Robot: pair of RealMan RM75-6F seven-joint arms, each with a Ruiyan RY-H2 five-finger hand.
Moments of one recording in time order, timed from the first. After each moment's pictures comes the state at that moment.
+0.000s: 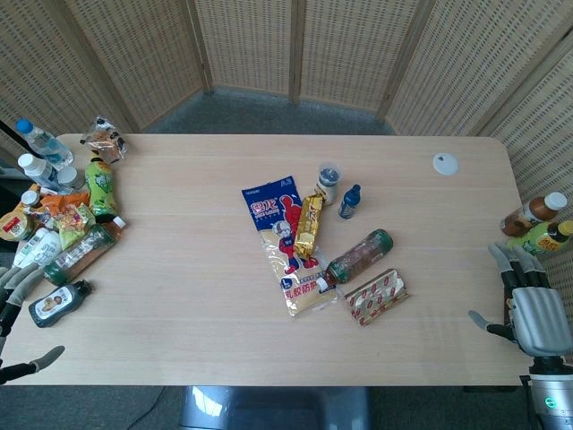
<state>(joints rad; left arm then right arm) 0.04 -0.82 0.08 -1.95 1.80 1.66 -0.08 0.10 -1.06 0.09 -1.74 -1.52 1.51 -0.01</state>
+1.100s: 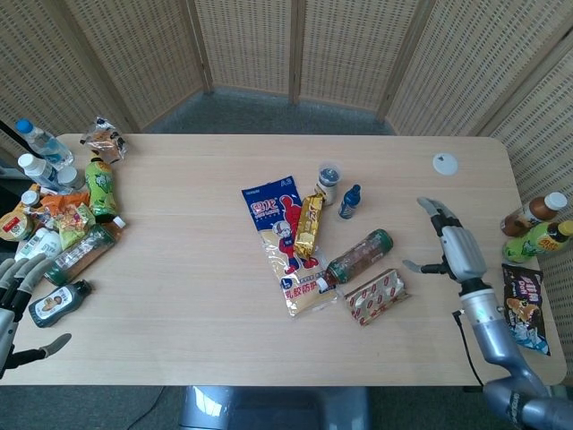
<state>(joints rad) 0.00 -0.87 0.04 -1.96 1.70 1.59 -0.02 0.45 -1.36 0.25 -1.37 -1.37 1.09 0.37</state>
